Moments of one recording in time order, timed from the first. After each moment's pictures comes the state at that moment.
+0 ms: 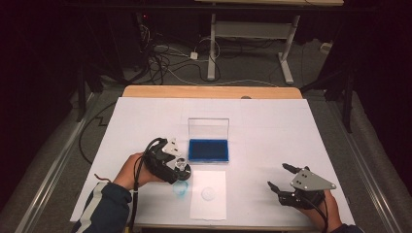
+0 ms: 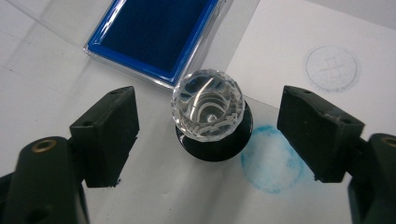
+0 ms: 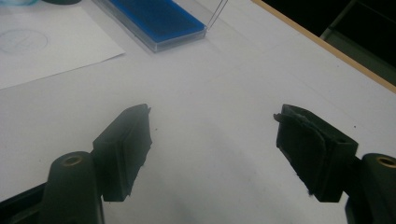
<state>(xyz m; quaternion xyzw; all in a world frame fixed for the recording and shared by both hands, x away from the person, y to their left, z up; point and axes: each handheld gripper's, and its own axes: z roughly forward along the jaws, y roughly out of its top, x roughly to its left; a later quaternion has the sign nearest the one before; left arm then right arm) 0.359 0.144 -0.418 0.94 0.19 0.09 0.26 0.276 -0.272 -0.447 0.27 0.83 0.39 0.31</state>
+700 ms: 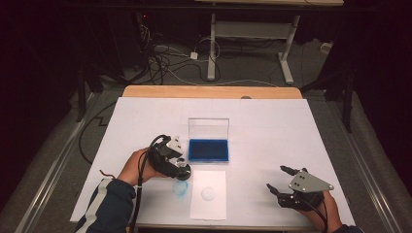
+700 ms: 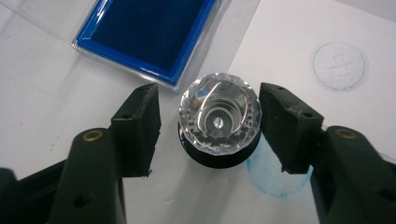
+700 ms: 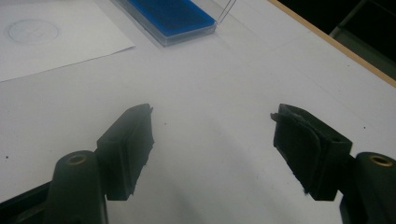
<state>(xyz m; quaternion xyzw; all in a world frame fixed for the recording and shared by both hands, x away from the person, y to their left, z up) 0.373 0.139 -0.421 0.95 0.19 0.07 0.25 0.274 -0.270 -0.449 0.25 0.84 0.38 0.30</state>
